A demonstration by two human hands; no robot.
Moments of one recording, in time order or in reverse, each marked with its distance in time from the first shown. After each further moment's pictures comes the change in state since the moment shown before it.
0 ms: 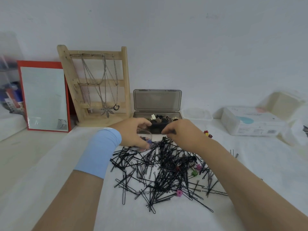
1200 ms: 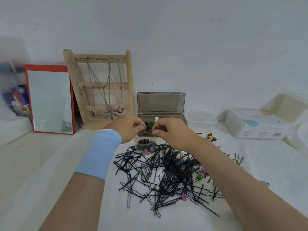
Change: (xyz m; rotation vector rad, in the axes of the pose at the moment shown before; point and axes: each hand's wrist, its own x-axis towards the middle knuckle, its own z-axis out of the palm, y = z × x) left_hand 0.003 -0.015 -0.011 0.027 0.216 -0.073; right_hand 0.017 -0.029 0.006 0.253 0.031 -0.102
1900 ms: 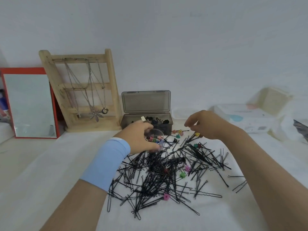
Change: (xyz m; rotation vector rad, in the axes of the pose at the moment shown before) left_hand 0.001 0.061 0.043 0.031 -0.120 0.095; right_hand -0.036 0.104 -0.088 -0.185 -0.023 0.273
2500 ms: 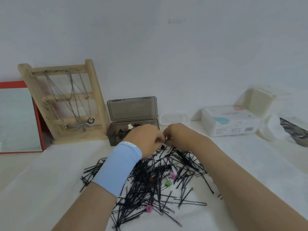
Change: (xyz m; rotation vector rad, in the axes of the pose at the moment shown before) left_hand 0.033 0.058 0.017 0.316 0.085 0.290; right_hand 0.013 -0.014 0.032 -0.158 -0.123 -0.140
